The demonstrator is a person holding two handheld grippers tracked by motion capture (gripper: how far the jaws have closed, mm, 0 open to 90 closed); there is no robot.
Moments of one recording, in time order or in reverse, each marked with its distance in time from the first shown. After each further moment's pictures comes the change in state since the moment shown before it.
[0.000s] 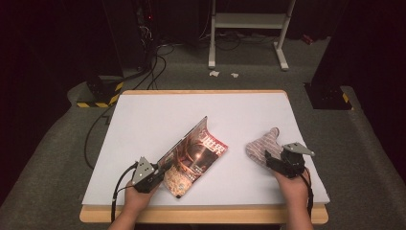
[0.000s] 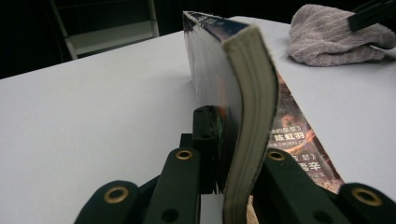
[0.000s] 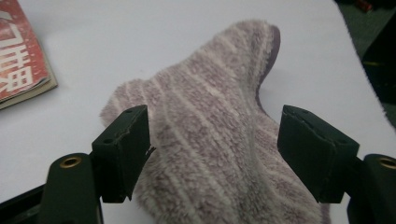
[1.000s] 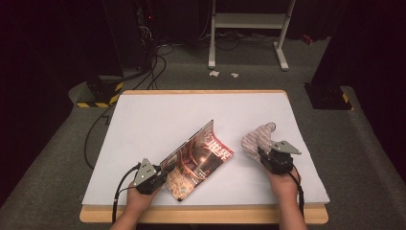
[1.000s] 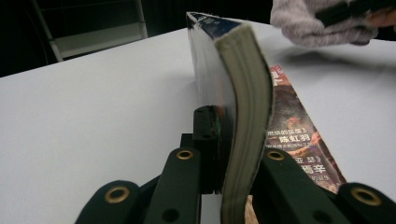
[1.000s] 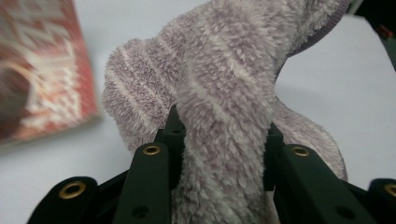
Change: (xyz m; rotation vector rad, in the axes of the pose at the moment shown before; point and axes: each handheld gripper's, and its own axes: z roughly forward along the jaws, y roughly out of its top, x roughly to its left) left arm -0.005 -0.001 0.003 -0.007 -0.041 0.006; right arm 0.031 0.009 0.005 -0.053 0.061 -0.092
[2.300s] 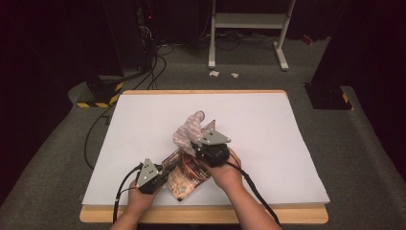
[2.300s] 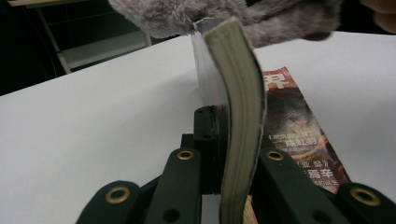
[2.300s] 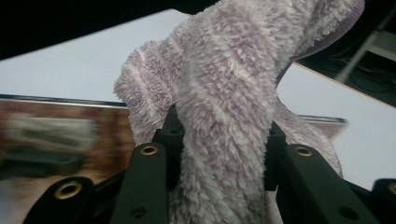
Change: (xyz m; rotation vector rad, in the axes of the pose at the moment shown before) left arm -0.004 0.003 0.003 -0.014 0.019 0.059; right arm 0.172 0.085 0.017 -0.098 0.324 -0.246
